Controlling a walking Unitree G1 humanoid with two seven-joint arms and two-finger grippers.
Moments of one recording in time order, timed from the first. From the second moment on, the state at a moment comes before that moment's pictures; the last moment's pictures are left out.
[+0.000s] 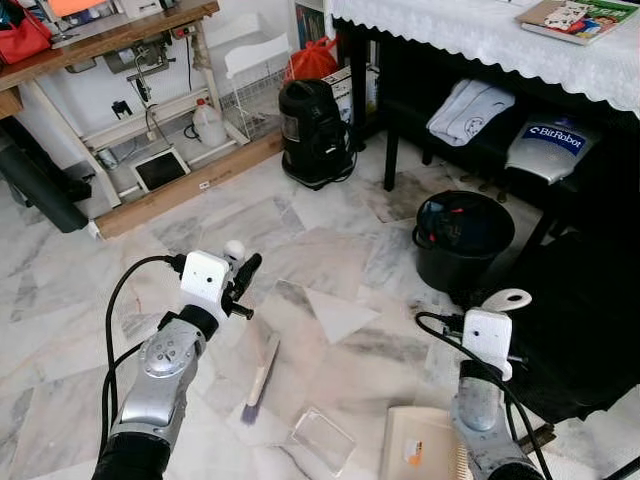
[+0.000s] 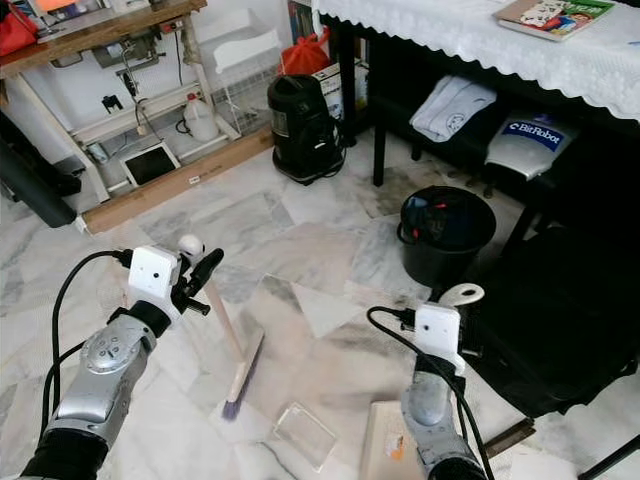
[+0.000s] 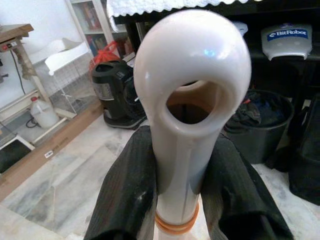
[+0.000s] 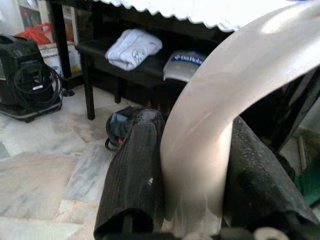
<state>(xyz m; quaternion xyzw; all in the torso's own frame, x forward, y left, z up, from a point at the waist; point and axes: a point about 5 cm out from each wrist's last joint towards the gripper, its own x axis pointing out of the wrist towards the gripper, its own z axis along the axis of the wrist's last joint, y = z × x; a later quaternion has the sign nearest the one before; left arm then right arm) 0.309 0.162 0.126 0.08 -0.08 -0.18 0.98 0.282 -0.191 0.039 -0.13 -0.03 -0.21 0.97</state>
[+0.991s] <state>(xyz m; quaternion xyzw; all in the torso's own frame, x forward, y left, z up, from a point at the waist) 0.310 0.151 0.121 0.08 -0.06 -0.22 0.97 0.277 -0.208 0.040 -0.03 0.08 -0.22 0.97</state>
